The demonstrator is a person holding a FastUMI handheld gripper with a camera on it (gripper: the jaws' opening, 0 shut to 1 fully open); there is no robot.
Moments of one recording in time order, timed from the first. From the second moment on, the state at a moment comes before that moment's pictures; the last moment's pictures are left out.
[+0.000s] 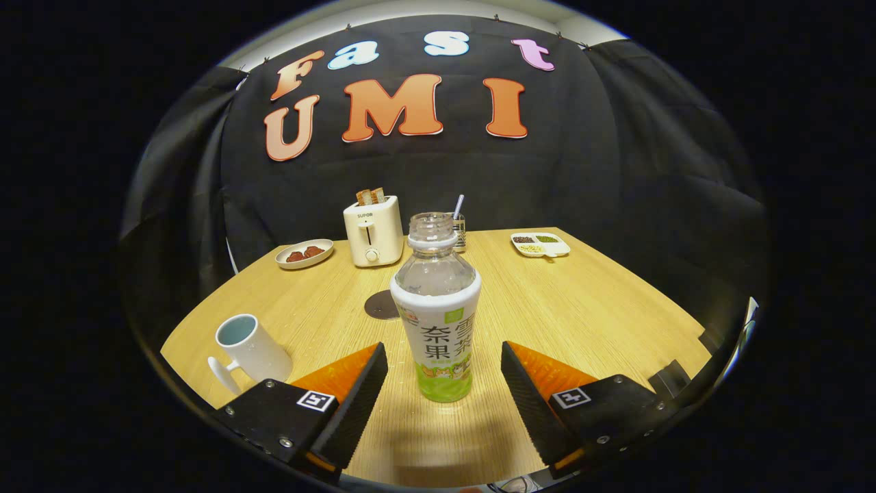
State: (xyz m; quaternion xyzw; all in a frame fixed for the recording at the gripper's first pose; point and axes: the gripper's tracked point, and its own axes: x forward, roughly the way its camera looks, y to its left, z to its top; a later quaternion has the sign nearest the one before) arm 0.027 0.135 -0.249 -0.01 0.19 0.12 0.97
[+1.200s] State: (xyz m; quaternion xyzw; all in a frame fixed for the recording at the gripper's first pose) arm 0.022 0.153 -0.239 -0.19 0.21 0.09 0.95
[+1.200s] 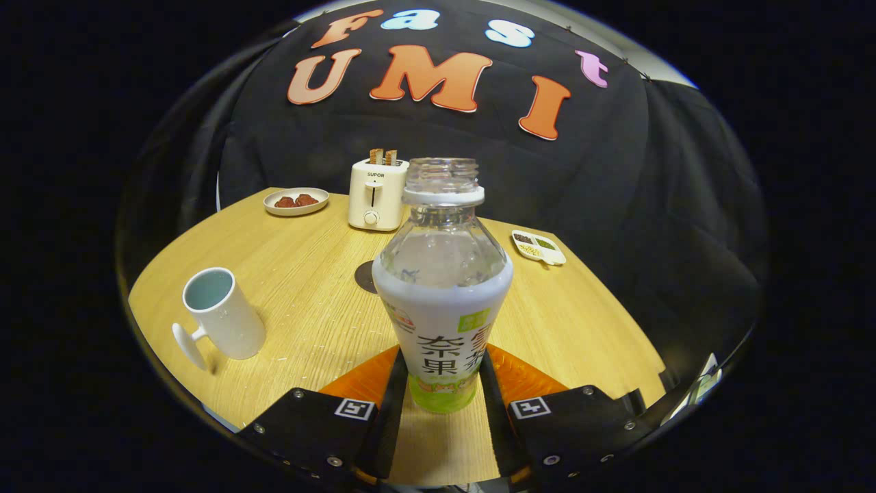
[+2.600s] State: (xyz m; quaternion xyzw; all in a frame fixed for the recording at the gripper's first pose) arm 0.031 0.261 -0.185 -0.59 0.04 0.14 0.79
